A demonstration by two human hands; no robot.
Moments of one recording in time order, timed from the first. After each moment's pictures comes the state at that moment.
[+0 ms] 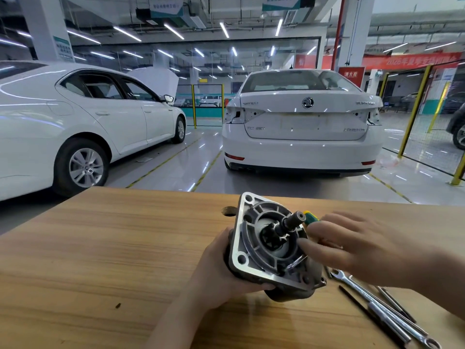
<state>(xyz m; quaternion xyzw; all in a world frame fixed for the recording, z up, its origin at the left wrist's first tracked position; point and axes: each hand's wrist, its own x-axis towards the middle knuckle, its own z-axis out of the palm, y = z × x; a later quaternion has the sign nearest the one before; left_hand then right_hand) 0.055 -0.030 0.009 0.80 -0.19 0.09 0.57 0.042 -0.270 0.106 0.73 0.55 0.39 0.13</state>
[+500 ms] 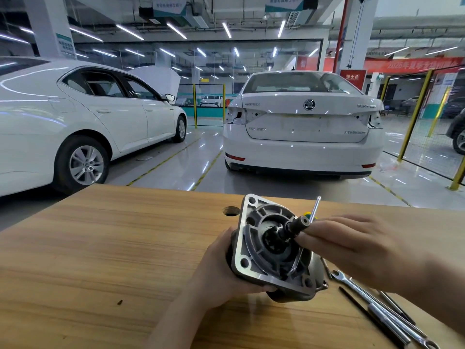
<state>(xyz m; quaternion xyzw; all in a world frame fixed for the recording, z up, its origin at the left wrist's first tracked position) 0.055 -0.028 0.009 0.79 -0.21 0.09 0.57 0.030 -0.249 0.113 0.72 0.54 0.44 0.01</state>
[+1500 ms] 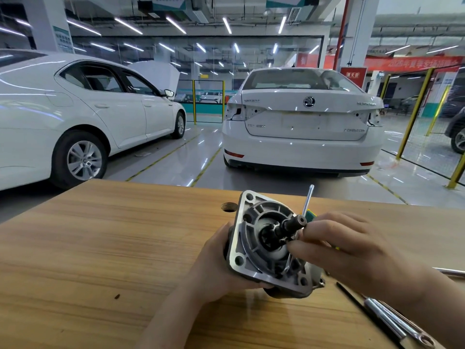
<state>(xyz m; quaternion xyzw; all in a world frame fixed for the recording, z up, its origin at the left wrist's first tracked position) 0.054 -0.027 0.009 0.76 -0.23 0.09 0.59 0.028 -0.246 0.100 0.70 0.54 0.47 0.00</state>
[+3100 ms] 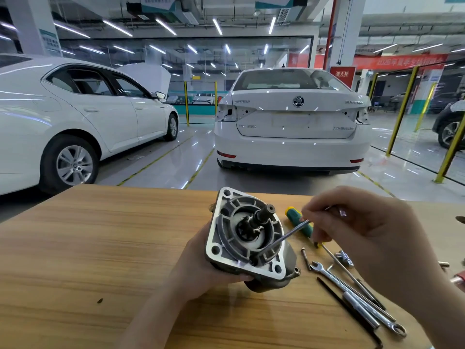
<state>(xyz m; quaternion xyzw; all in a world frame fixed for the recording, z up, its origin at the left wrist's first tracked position) 0.063 -0.034 0.008 0.80 -0.22 0.08 0.55 -0.017 -0.254 0.121 0.77 0.32 0.30 -0.46</state>
